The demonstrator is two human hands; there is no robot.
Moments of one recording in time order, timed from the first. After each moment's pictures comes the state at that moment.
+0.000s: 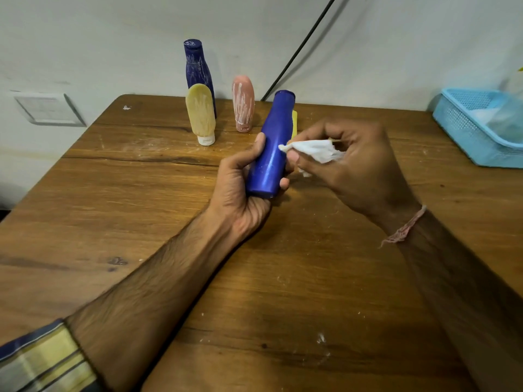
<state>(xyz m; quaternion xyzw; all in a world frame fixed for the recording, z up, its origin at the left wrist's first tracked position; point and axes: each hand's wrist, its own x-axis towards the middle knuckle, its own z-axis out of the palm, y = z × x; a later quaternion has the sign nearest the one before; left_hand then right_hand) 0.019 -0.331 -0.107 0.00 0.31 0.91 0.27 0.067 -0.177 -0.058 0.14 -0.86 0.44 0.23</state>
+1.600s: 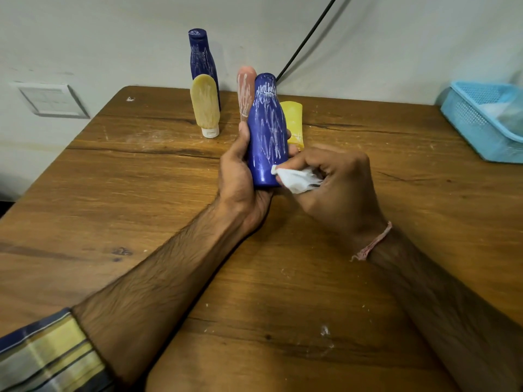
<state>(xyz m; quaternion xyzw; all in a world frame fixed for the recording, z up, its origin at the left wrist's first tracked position) 0.017 -0.328 -0.116 0.04 0.34 0.92 0.20 0.058 -0.189 -0.111 0.15 -0.89 0.34 0.27</state>
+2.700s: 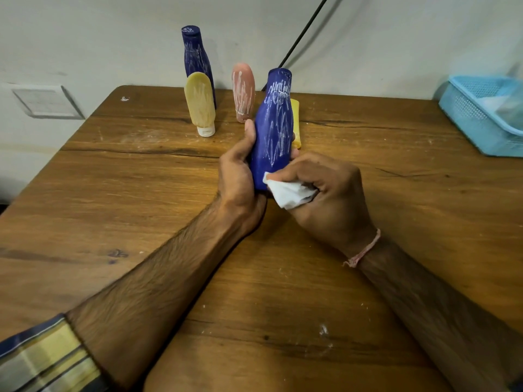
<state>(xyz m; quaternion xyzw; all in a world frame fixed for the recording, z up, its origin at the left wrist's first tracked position) 0.022 -0.325 -0.117 0.05 0.41 0.90 0.16 0.071 -0.191 -0.122 0.22 -0.86 0.33 0.33</state>
